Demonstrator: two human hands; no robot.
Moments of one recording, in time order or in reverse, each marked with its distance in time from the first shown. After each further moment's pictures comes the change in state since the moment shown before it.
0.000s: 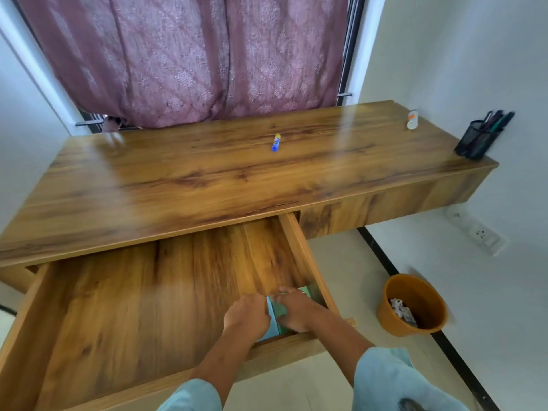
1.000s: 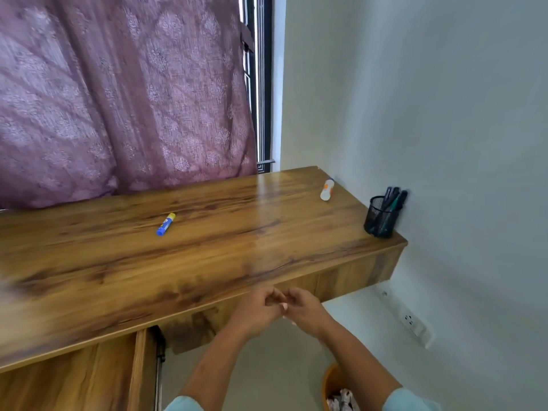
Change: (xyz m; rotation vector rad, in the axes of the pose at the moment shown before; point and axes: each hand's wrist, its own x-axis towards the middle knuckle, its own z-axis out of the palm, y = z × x) left_hand 0.166 0.358 -0.052 -0.642 0.029 0.318; right_hand -0.020 0.278 -0.271 0.693 0.398 -0.049
